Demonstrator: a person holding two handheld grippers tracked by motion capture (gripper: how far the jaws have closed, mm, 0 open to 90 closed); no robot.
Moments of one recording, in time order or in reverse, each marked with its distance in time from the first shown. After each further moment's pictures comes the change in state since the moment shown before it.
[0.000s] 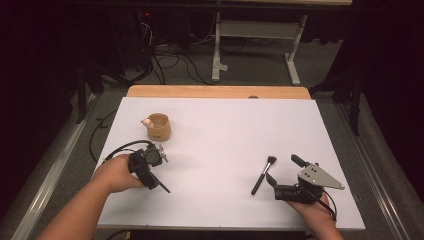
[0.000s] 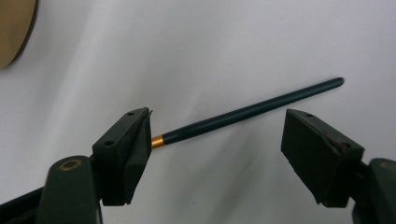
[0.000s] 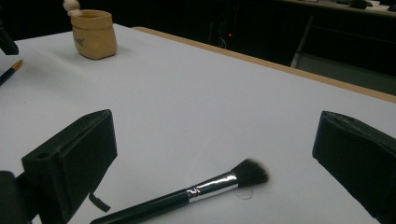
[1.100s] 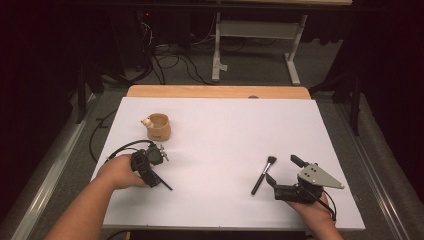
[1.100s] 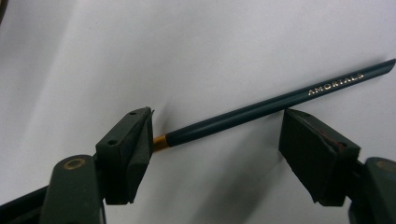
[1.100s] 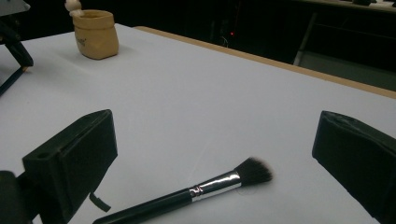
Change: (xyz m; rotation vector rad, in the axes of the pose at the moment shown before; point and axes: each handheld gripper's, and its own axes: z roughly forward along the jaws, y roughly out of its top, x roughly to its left) left arm 0.012 0.003 0.018 0.010 -0.048 -0.026; right arm 0.000 0.000 0.000 0.010 0.007 0.007
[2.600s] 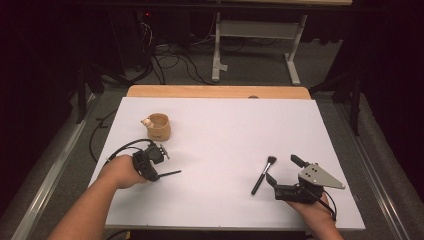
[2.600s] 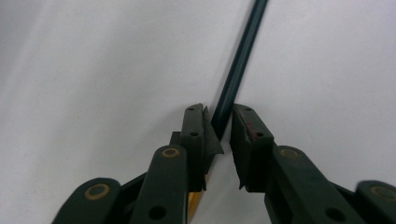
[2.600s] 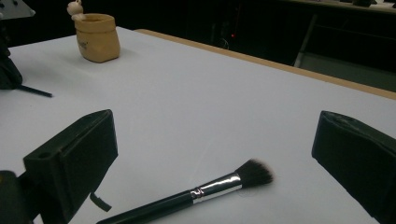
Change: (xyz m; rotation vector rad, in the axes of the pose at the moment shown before) left arm 0.000 0.003 -0.002 0.026 -0.081 -0.069; right arm 0.000 0.001 -0.001 -0.008 0.002 0.008
